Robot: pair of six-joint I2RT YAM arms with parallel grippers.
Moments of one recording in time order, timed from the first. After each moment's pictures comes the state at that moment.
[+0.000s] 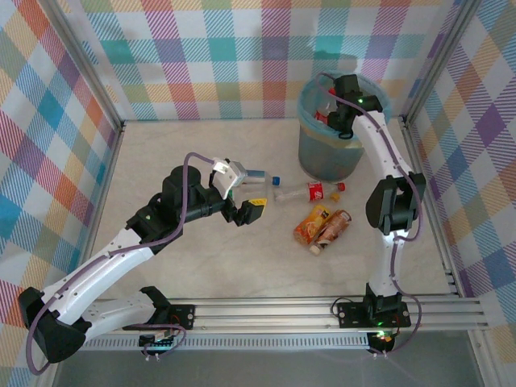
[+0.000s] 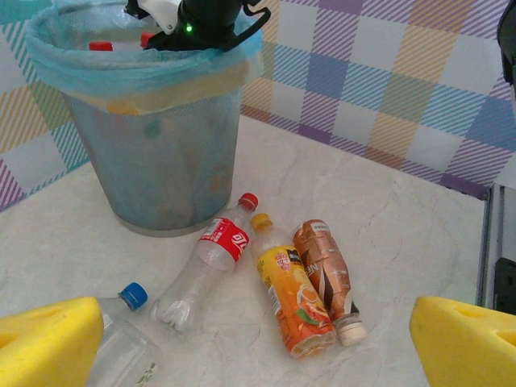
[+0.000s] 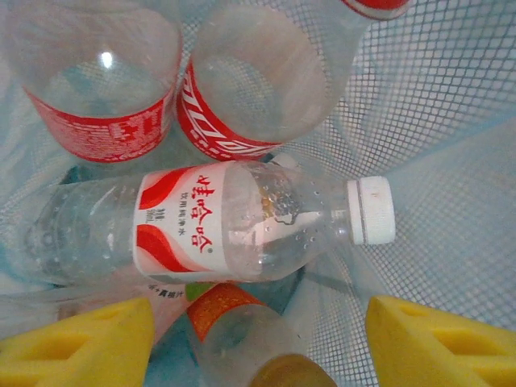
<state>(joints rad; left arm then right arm) -0.72 1.03 1.00 -0.24 0.27 0.04 0.21 2.09 2.17 -1.04 0.32 0.13</state>
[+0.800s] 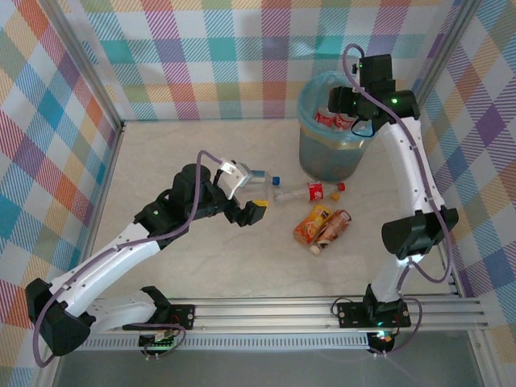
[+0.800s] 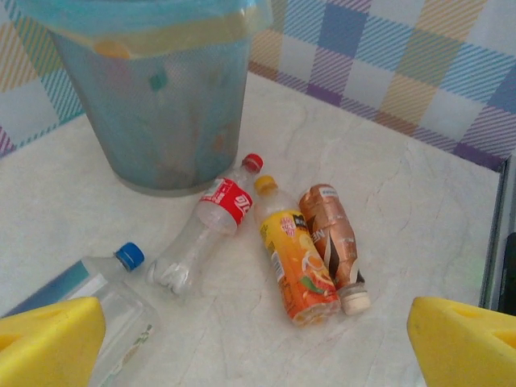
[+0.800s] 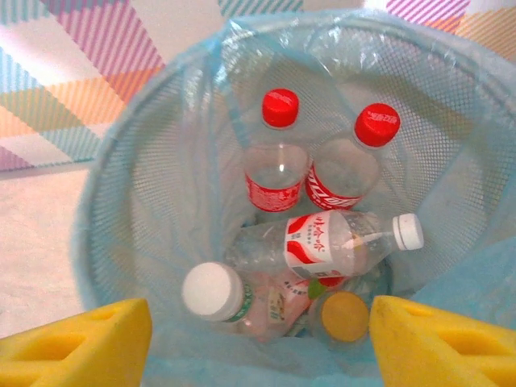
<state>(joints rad) -0.72 1.09 1.01 -0.32 0.25 0.03 0.22 1.79 2.19 -1.05 0.07 0.25</state>
